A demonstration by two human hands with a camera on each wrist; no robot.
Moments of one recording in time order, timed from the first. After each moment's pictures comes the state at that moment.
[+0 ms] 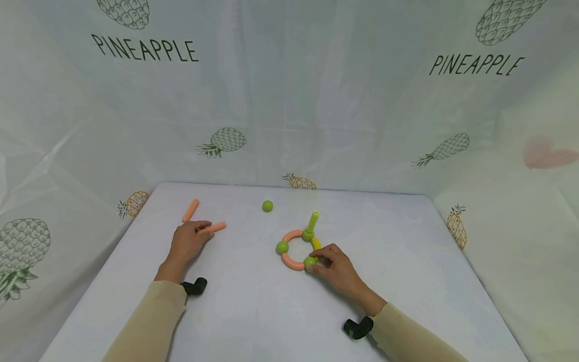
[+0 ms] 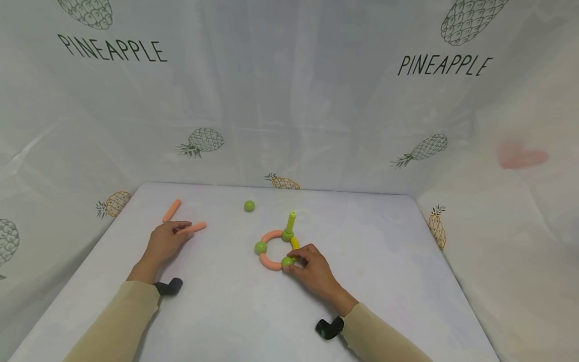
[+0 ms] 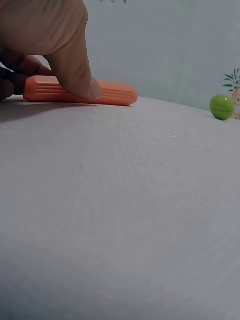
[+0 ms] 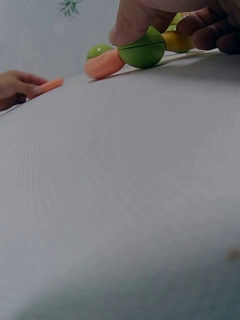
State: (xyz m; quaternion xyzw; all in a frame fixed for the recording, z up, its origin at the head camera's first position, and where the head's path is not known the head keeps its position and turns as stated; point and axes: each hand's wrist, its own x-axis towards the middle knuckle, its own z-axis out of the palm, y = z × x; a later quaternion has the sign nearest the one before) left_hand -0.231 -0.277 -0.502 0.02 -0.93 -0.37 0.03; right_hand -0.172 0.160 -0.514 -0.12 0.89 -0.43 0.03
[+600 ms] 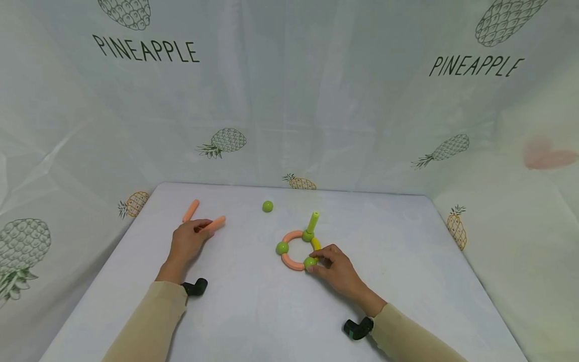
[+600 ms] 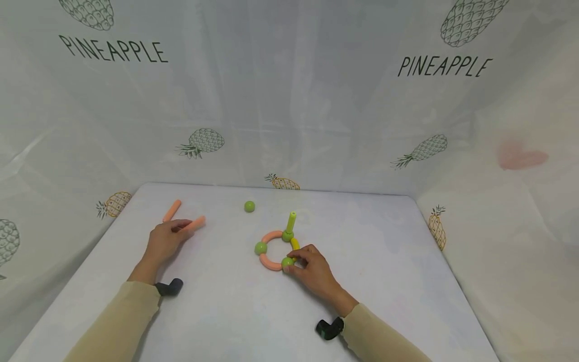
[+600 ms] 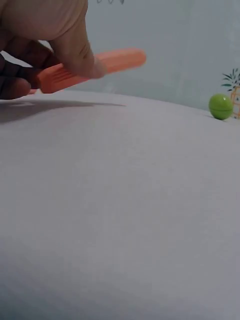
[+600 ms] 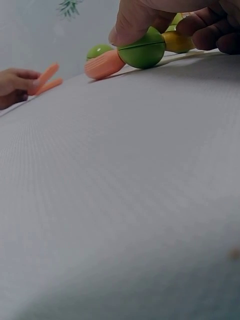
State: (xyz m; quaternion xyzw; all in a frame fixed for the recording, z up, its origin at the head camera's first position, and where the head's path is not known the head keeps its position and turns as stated) left_hand -0.230 -0.273 -0.499 0.05 -0.92 -0.39 0.04; right_hand -0.170 0.159 -0.513 -0.12 0.89 -0.43 0.03
